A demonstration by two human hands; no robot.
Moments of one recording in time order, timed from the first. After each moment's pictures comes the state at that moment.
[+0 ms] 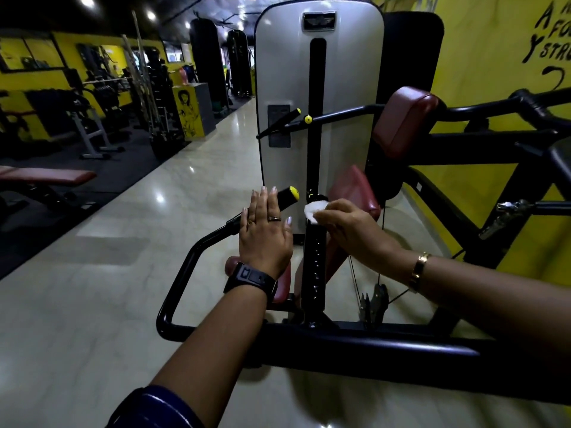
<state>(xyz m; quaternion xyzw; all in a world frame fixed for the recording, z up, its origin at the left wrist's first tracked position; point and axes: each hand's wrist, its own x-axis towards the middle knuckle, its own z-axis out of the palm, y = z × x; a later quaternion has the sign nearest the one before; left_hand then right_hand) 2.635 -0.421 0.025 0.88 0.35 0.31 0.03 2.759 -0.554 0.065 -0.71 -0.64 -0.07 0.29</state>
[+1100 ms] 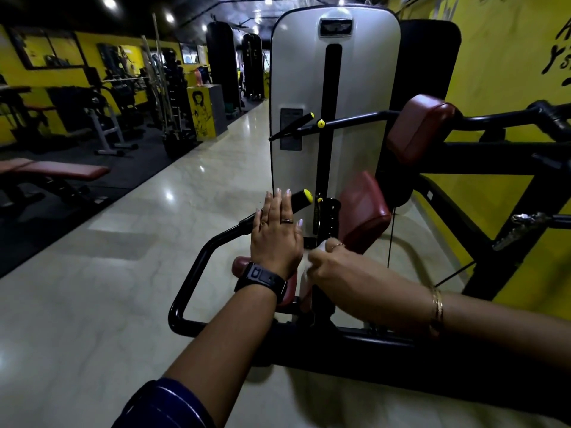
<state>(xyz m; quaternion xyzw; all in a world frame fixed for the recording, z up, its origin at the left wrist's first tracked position) 2.631 -0.422 0.027 0.89 0.35 0.29 0.03 2.685 -0.576 0.081 -0.70 -0.71 -0.02 -0.01</state>
